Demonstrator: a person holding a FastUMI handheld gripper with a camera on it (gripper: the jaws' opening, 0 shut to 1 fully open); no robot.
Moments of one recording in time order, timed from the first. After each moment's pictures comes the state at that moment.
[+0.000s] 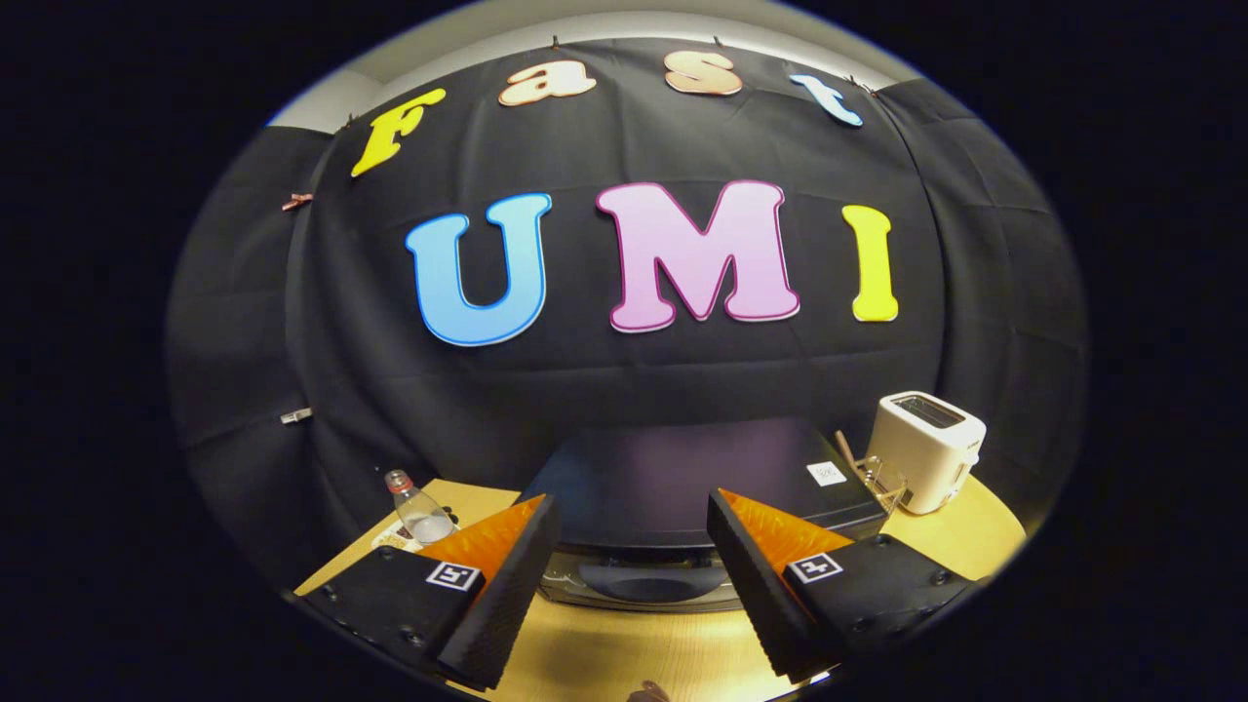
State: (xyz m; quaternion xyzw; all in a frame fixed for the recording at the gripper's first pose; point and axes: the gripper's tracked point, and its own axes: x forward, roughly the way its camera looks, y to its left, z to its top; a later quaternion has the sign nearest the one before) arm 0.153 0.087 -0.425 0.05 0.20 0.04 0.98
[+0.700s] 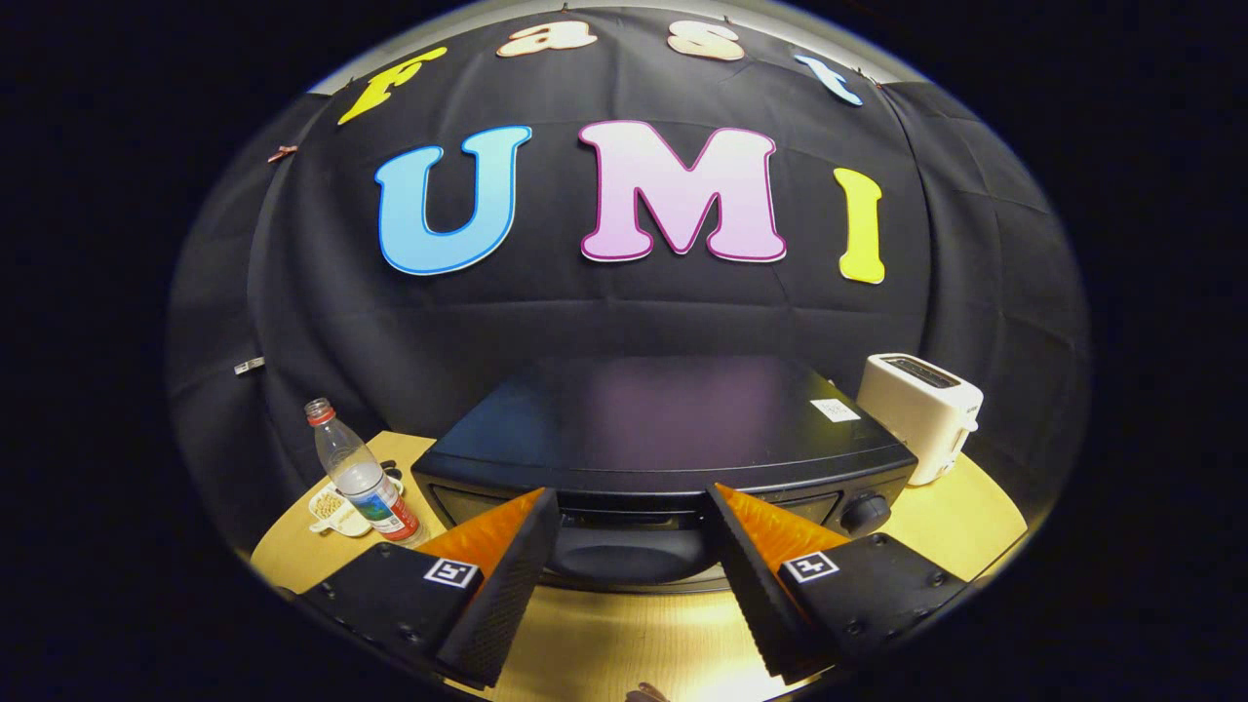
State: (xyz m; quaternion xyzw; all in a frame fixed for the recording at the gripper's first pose) arm 0.152 0.068 -0.493 0.01 0.24 0.00 0.97
